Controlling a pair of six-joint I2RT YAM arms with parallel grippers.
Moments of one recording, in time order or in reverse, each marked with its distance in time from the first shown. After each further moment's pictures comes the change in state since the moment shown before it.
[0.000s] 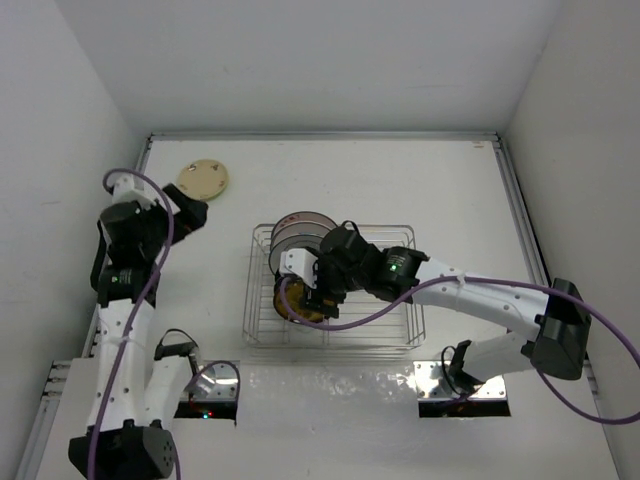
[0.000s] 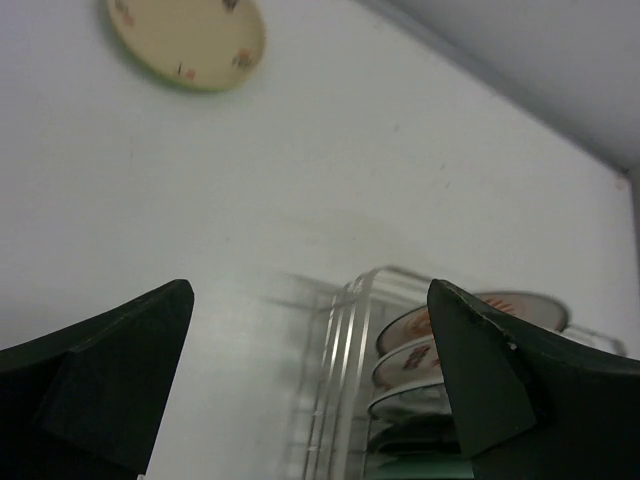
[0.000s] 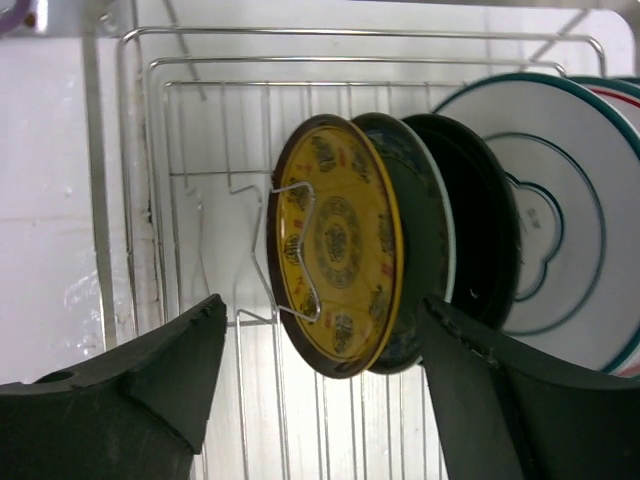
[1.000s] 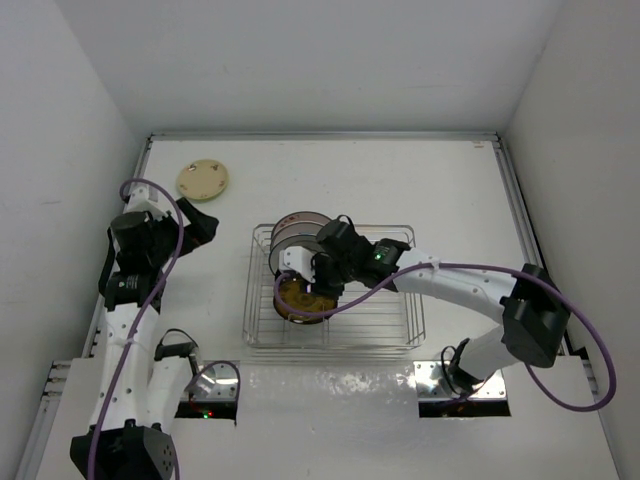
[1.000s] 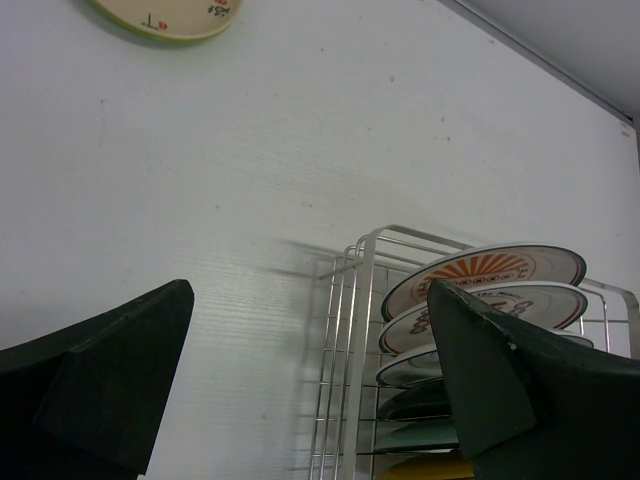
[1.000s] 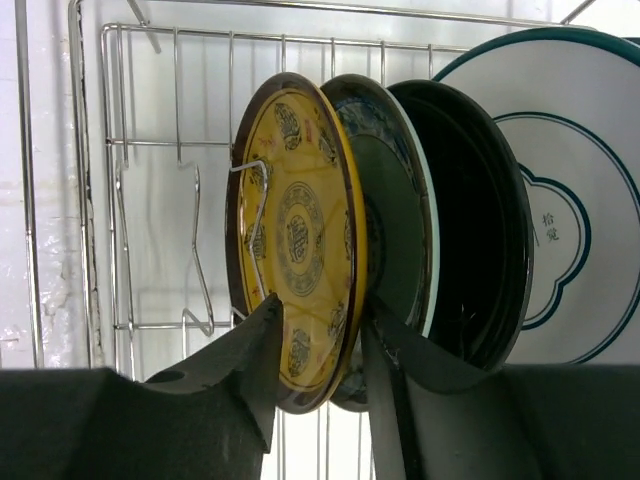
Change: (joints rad) left arm -0.019 -0.077 -0.138 -0.007 0.072 0.047; right arm -0.092 0.124 -0.023 0.055 -0.099 -0.130
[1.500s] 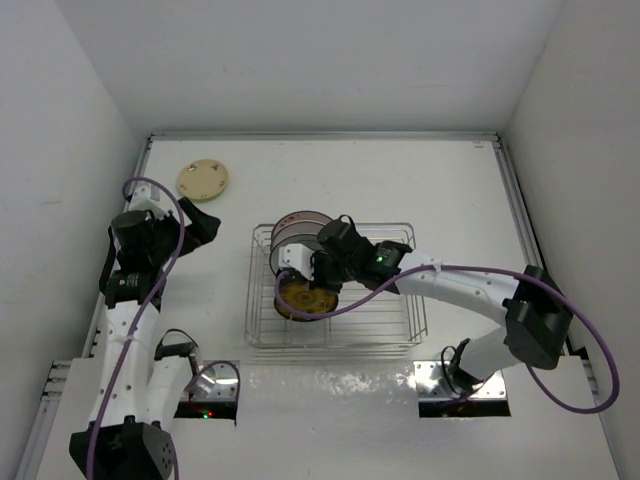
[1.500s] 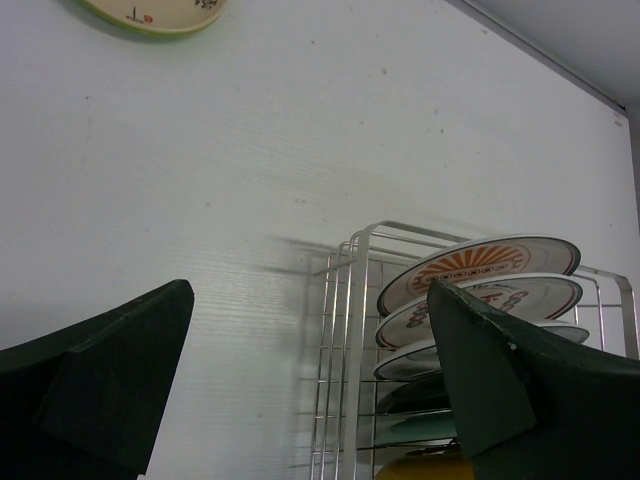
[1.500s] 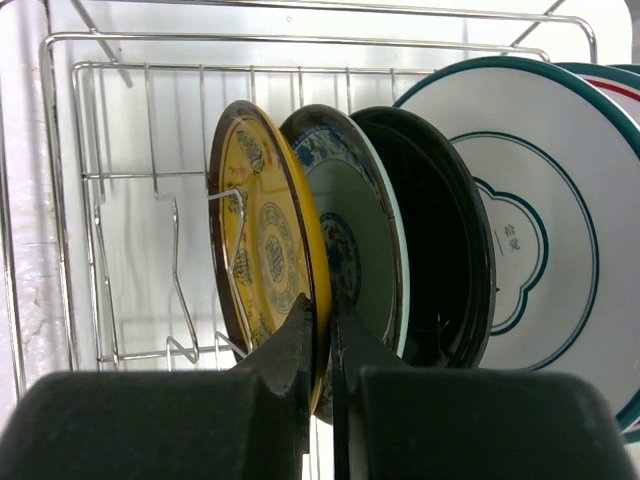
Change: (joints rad) left arm 0.000 0.016 0.000 0.009 0.027 0.003; right arm -0.002 -0.006 -0.015 0.070 0.038 0.011
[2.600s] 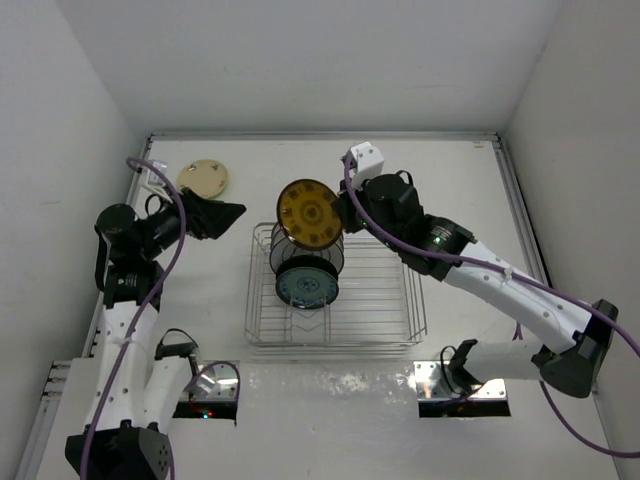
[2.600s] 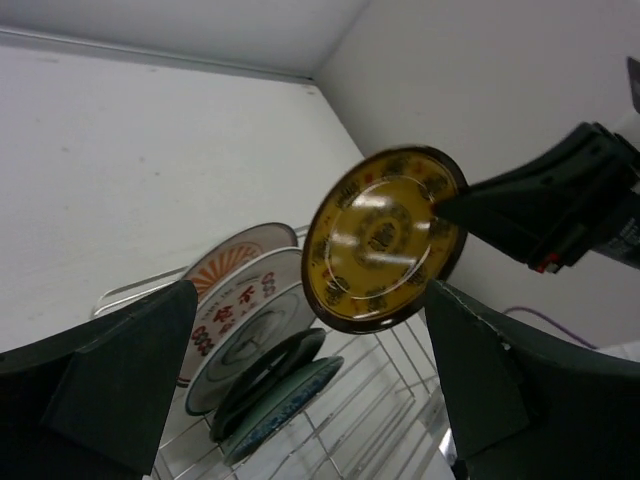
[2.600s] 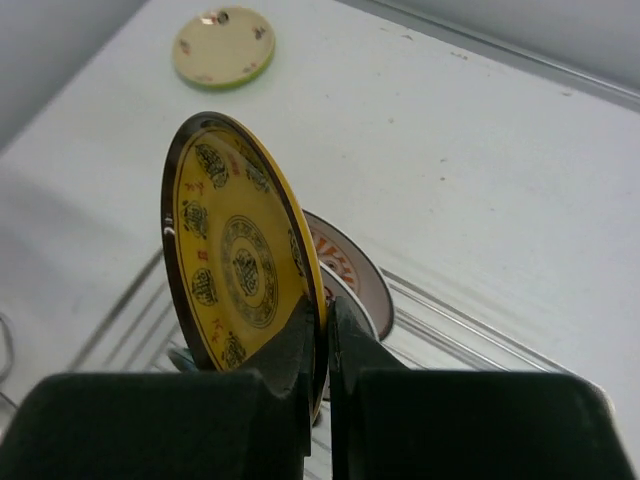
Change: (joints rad) left arm -0.016 -0.014 0.035 0.372 0.525 -0.197; right arm -0.088 -0.212 0.221 -0.009 0.562 0.687
